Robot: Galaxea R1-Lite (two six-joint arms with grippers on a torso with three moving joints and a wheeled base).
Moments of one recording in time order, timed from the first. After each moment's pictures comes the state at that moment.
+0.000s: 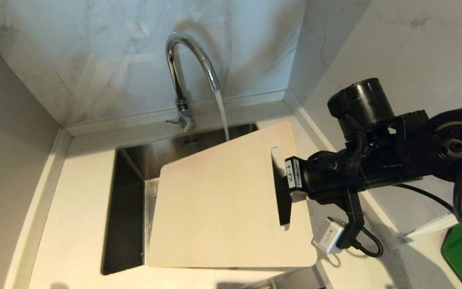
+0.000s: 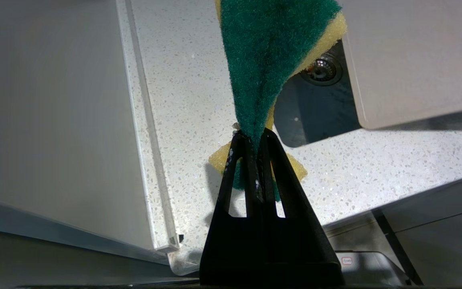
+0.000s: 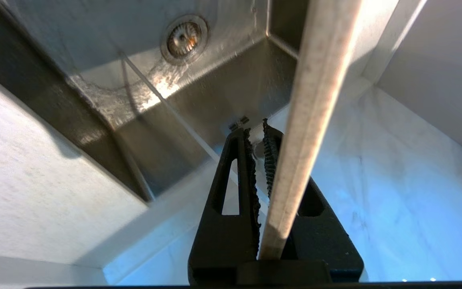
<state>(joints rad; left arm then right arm) 0.00 0.00 0.00 0.01 0.00 0.00 0.43 1.66 -1.32 0.33 0.39 -2.74</state>
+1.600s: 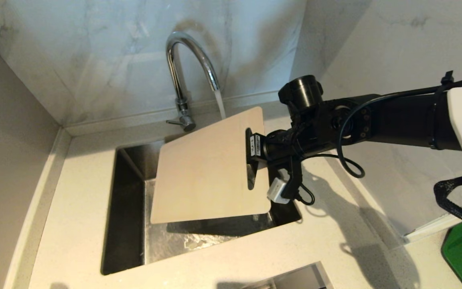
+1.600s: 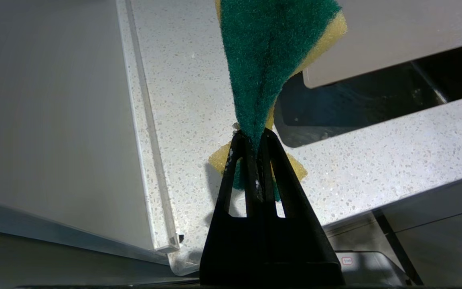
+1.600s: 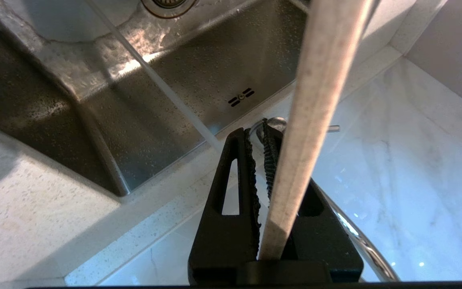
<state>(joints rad) 0.00 0.00 0.00 0.01 0.00 0.00 0.43 2.03 -1.78 0.36 0.37 -2.74</state>
